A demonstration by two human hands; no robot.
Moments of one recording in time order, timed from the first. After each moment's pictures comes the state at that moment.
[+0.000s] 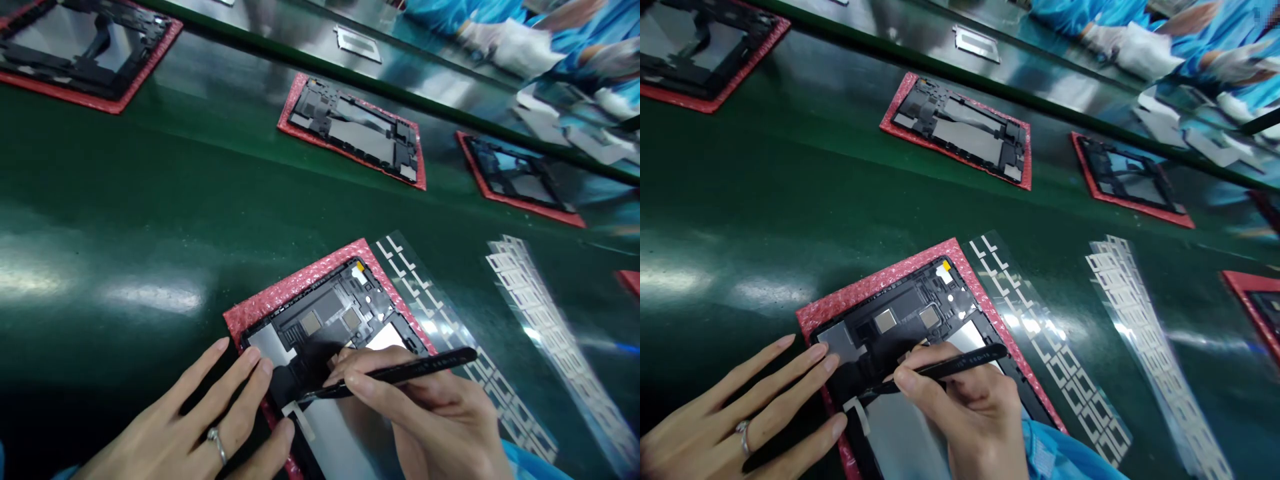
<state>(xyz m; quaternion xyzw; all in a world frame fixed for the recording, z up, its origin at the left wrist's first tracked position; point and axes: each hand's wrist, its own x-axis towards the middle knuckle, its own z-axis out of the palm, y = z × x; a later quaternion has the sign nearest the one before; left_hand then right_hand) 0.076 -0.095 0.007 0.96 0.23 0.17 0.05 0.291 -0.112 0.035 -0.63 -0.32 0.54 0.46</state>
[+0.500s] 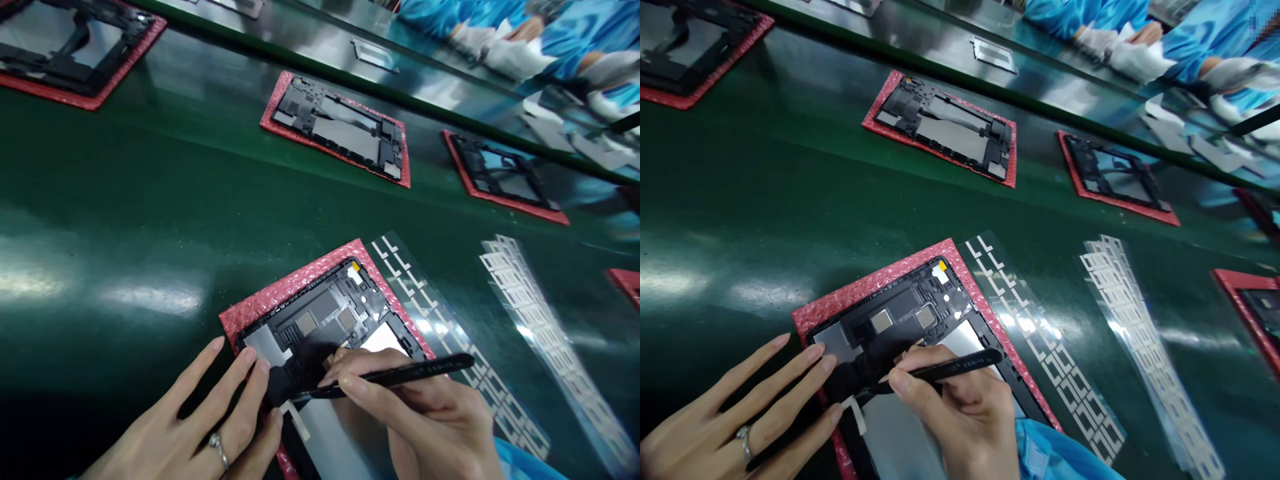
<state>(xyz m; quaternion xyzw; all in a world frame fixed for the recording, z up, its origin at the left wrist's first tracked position) 0.079 -0.099 0.001 0.96 0.21 0.15 0.03 0.291 -0.116 0.033 -0.62 -0.36 0.51 0.47</state>
